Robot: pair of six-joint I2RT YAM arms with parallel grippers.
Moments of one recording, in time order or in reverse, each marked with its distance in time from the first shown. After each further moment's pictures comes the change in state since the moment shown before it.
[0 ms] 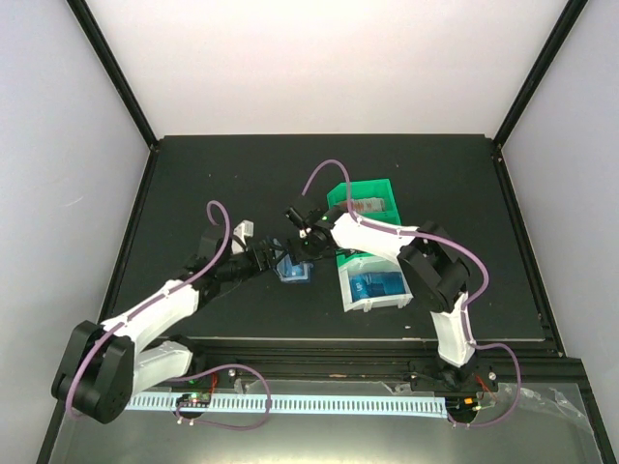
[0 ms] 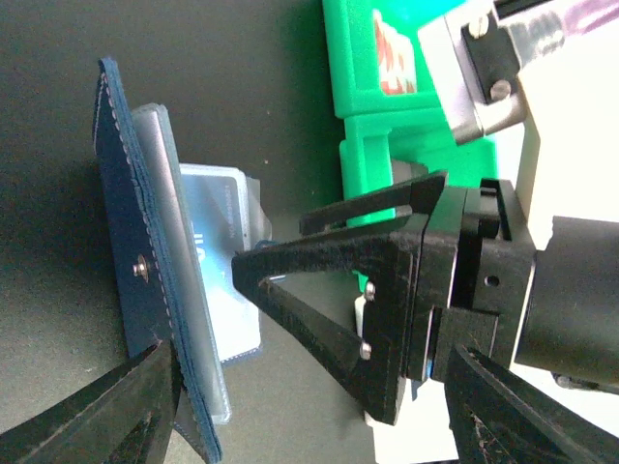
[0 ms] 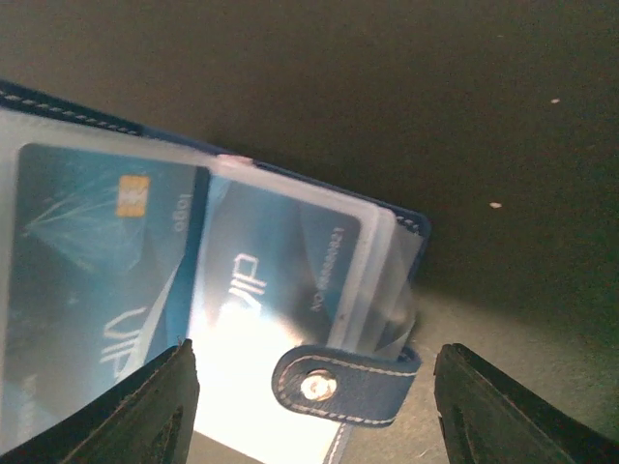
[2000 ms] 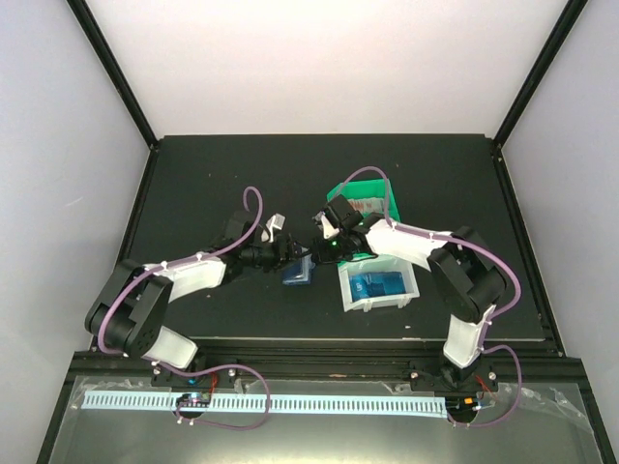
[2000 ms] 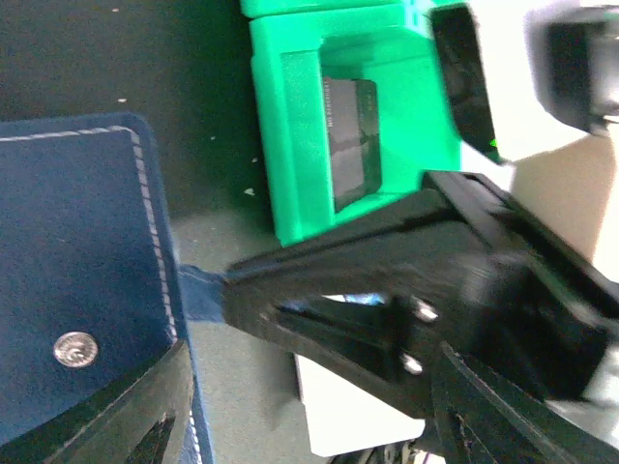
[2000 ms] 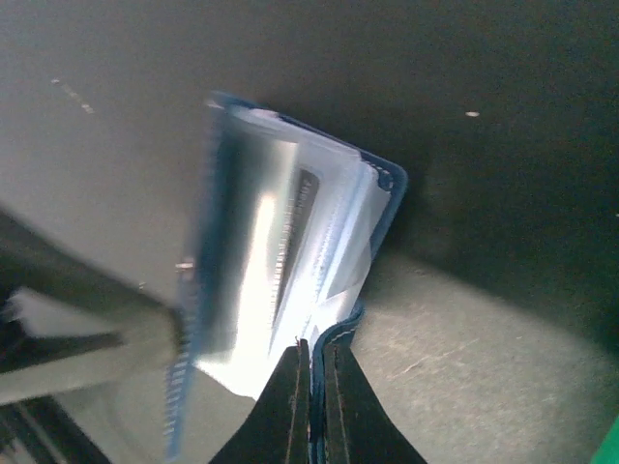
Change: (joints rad) left arm -0.077 0.379 0.171 0.167 0.235 -0.031; right arm -0.134 -0.182 -0.314 0.240 -0.283 -0.002
